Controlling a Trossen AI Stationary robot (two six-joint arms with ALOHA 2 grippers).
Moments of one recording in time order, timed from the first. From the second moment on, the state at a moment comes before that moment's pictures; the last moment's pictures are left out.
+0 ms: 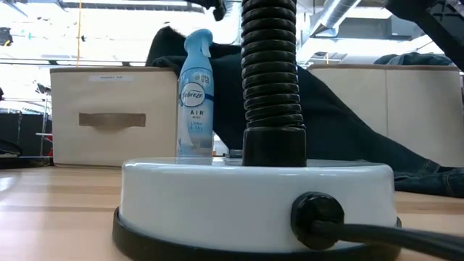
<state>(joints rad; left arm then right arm) 0.10 0.73 1.12 -0.24 -0.11 -0.31 -0.27 2.11 2.31 -0.09 0.07 0.55</state>
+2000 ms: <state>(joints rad) 0.10 0.73 1.12 -0.25 -0.18 -0.34 -0.25 1.64 1.54 -0.94 -0.08 0.01</state>
